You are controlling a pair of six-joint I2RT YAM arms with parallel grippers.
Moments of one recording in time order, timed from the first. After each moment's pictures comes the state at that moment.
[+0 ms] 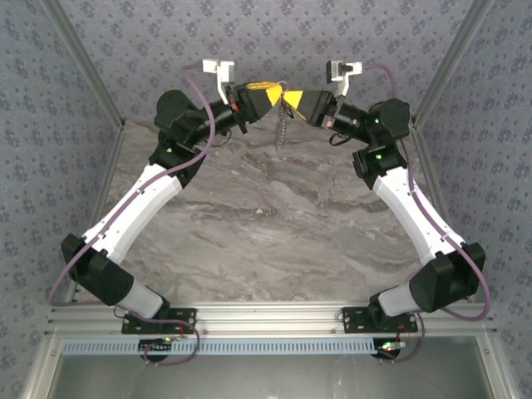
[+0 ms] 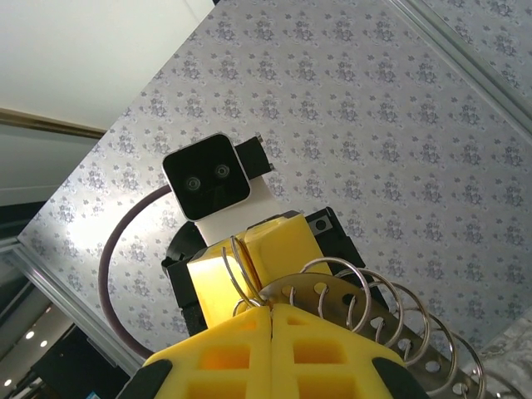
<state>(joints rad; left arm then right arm) -0.58 1.51 1.58 0.38 0.66 -0.70 0.36 1.43 1.42 0.59 -0.92 1.28</state>
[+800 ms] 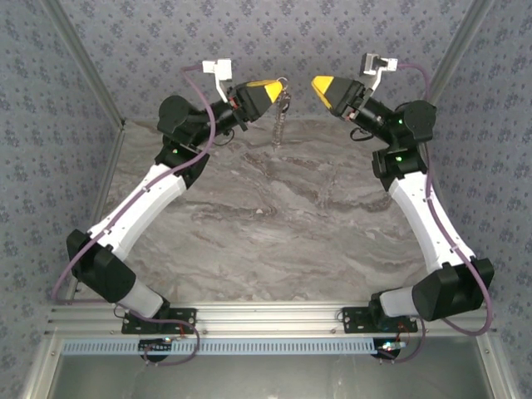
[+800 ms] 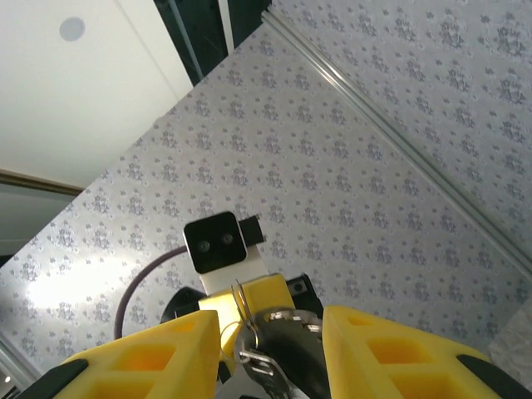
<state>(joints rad) -0.58 1.53 1.55 0.53 0.64 -0.88 0.23 1.37 1.39 0.58 -0.82 1.27</state>
